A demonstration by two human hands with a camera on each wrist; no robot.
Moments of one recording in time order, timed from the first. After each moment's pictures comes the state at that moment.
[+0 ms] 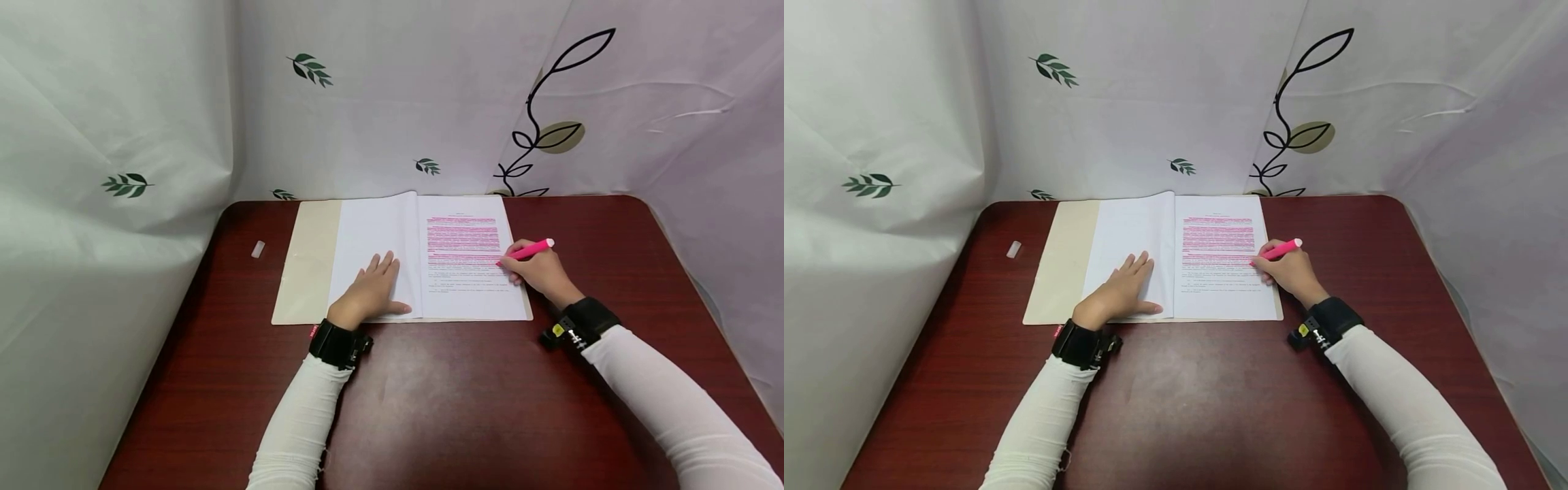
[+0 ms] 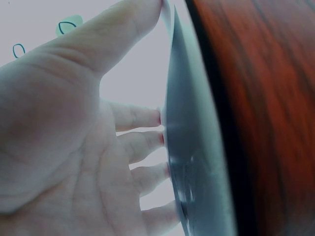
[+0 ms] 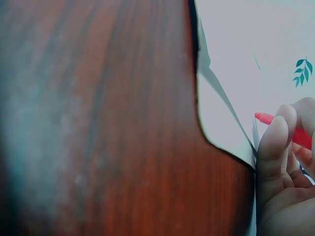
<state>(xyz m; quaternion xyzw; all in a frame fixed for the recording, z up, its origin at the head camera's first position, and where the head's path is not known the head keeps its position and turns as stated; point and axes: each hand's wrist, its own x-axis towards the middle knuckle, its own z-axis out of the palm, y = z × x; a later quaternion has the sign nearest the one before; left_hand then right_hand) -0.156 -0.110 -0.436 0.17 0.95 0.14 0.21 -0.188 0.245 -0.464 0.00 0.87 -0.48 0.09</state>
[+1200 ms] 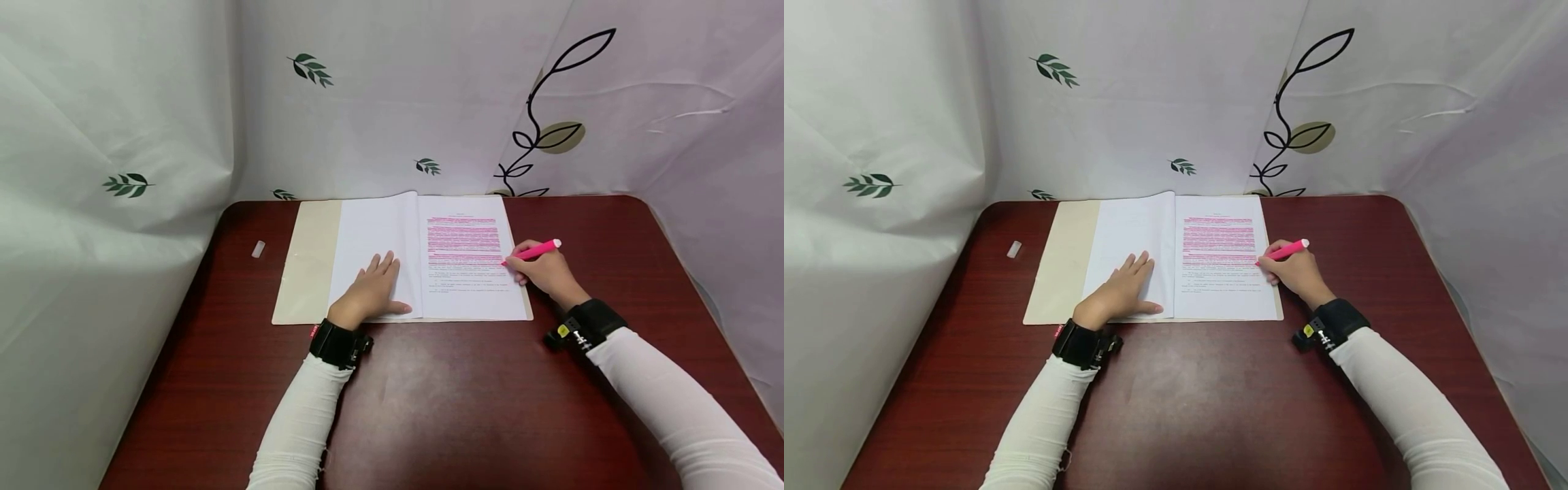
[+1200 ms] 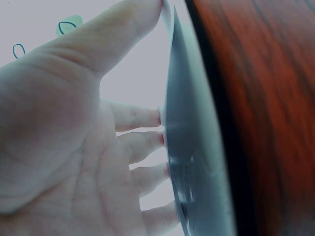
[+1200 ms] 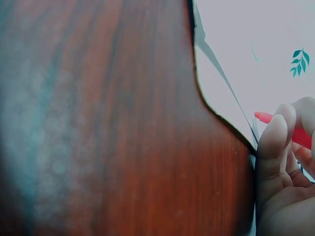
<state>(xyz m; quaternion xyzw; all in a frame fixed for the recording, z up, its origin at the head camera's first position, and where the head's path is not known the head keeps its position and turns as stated) -0.157 -0.110 -0.437 0.17 0.95 0.13 0.21 -0.186 0.254 -0.466 0.01 0.86 -0.50 0.08</state>
